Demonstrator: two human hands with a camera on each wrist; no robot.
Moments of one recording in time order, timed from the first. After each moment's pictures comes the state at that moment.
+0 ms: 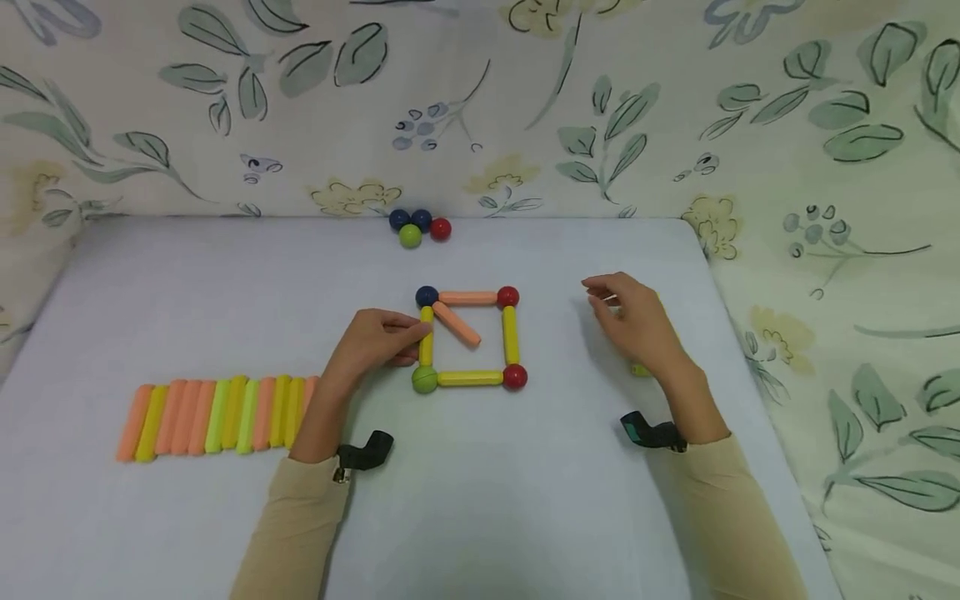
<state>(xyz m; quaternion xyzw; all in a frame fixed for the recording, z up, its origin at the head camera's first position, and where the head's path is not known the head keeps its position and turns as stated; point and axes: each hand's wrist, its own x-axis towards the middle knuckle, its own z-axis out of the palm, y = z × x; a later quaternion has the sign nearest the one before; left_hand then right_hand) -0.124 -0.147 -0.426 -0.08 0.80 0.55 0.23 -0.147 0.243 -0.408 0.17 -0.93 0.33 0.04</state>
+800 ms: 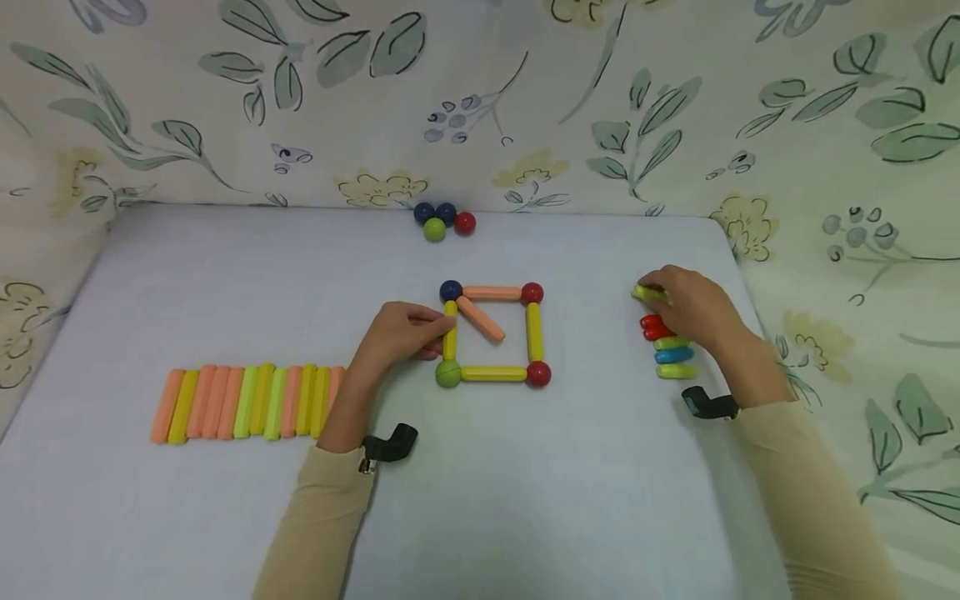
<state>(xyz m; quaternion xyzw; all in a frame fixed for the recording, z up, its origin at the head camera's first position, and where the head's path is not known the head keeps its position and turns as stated) -0.127 -0.146 -0.428 -0.09 0.80 0.55 0.23 -0.178 0.287 -0.401 0.14 -0.98 0.15 -0.08</state>
